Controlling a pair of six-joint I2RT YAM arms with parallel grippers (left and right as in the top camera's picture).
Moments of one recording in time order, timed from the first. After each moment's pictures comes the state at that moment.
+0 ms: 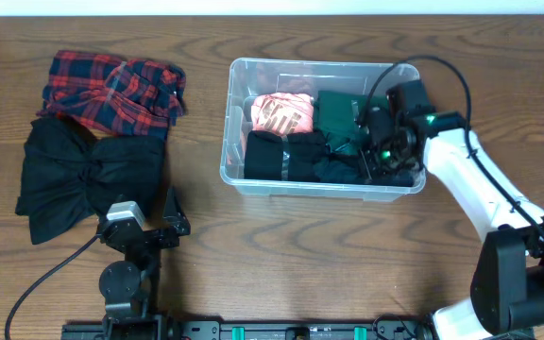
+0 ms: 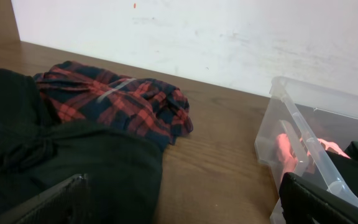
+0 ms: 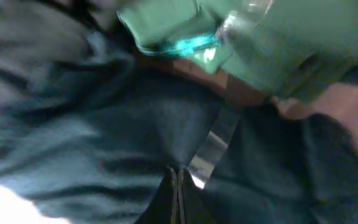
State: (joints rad) left arm 0.05 0.02 0.02 -0.12 0.00 -0.22; right arm 0.21 1.70 1.23 -0.88 -0.30 -0.06
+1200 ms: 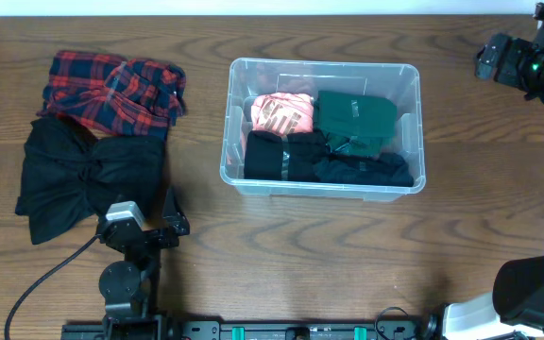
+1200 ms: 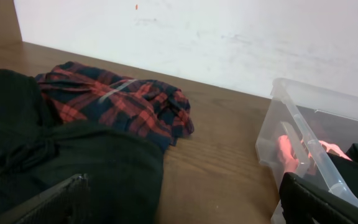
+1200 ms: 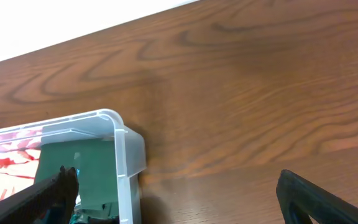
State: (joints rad) left arm 0.05 0.02 0.02 -0.10 -0.01 -0.22; right arm -0.27 1.70 1.79 -0.98 -0.19 0.10
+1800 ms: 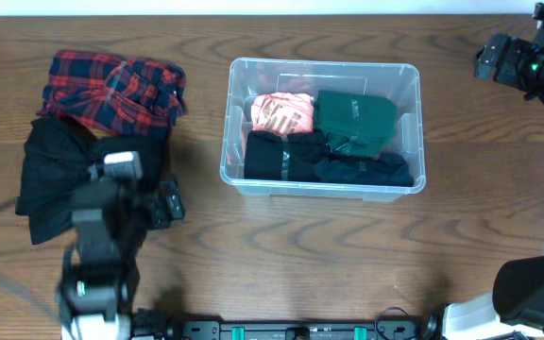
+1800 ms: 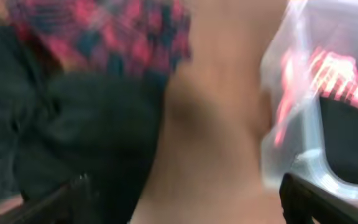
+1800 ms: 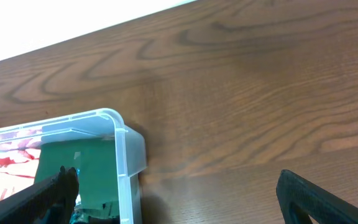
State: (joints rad) left arm 0.05 0.74 0.69 -0.65 0.06 -0.13; right arm -0.27 1.70 1.79 -0.98 -0.19 0.10
